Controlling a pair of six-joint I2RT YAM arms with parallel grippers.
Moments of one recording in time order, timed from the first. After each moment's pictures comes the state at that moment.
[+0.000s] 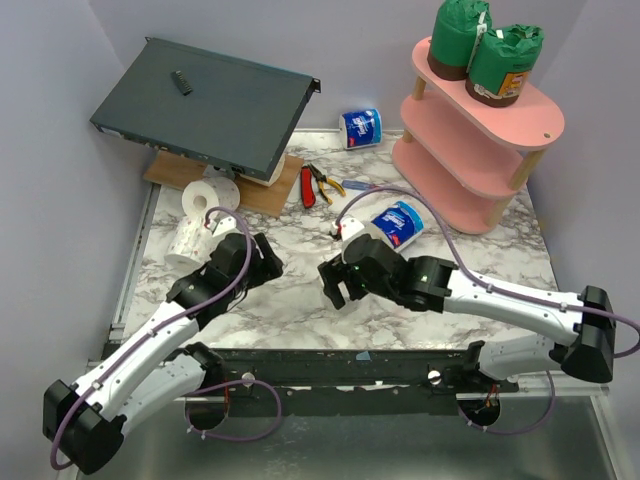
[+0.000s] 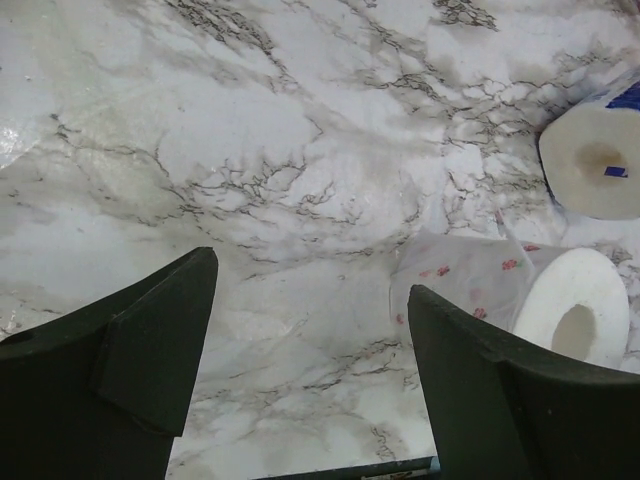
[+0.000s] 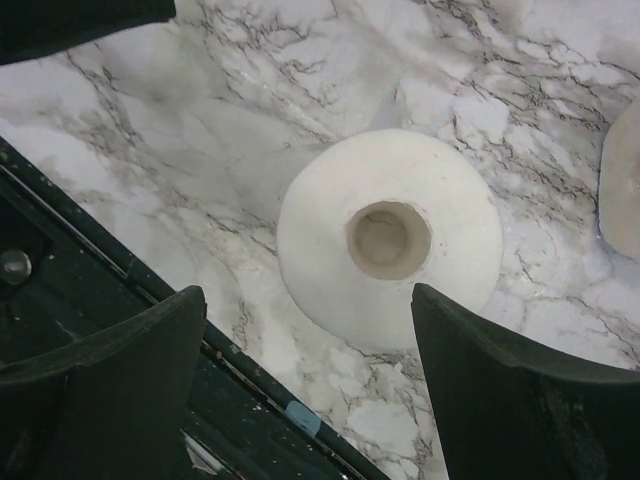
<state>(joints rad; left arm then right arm) -0.61 0.83 0.65 -0.52 -0.27 -0.81 1.12 1.25 1.04 -0.49 0.27 0.37</state>
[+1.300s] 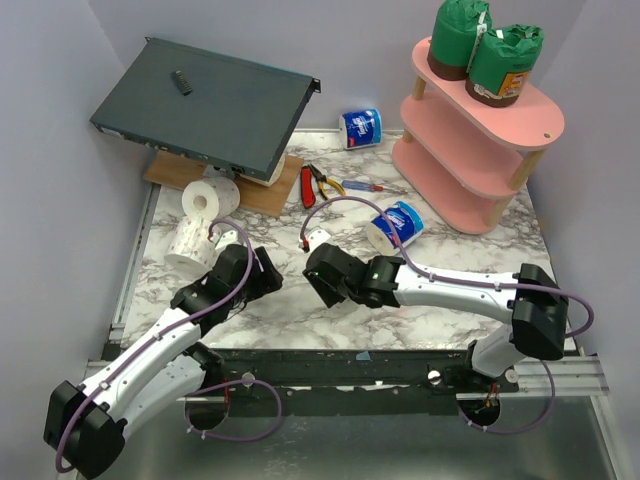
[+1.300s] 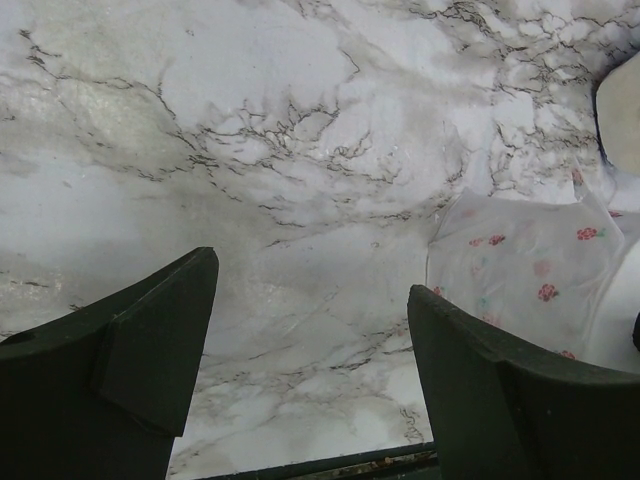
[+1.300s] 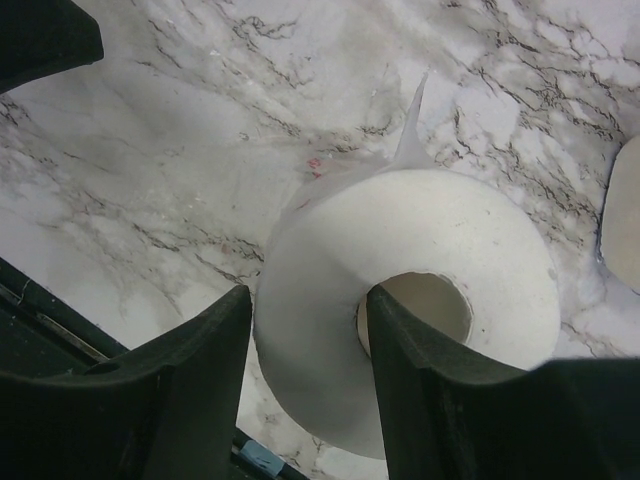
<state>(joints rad) -0.57 0.79 0.51 -0.48 -0.18 -0.84 1.17 1.56 1.13 -0.49 0.36 0.29</state>
